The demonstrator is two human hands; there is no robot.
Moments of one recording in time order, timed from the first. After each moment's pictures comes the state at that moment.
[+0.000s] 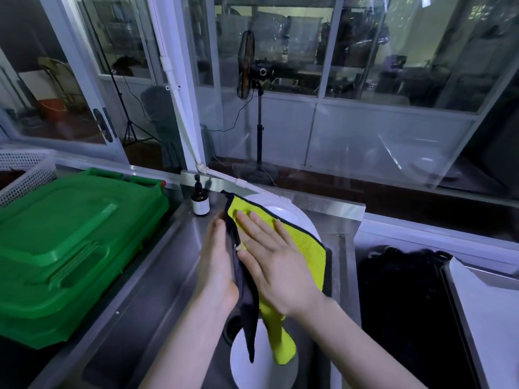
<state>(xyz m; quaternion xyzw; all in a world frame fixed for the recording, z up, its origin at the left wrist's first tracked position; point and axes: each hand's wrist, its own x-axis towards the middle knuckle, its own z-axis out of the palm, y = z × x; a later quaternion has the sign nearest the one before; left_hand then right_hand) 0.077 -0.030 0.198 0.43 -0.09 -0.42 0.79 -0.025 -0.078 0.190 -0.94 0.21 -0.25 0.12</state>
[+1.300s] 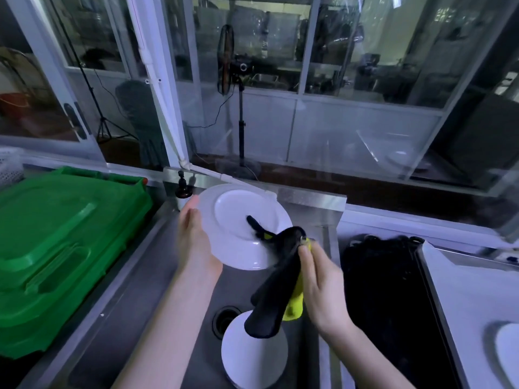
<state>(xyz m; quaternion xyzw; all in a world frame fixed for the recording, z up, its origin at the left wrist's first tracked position) 0.099 -0.033 0.211 0.52 -0.07 -0.33 0.79 -0.085 -0.054 0.171 -0.73 0.37 -0.46 0.34</state>
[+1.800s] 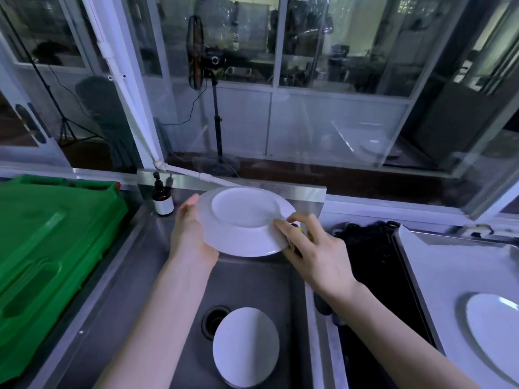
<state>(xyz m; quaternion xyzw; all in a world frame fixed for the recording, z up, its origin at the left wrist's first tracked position) 0.105 -0.064 0.213 0.52 -0.05 -0.45 0.73 -0.106 -0.098 0.182 -0.86 0.33 -0.38 -0.12</state>
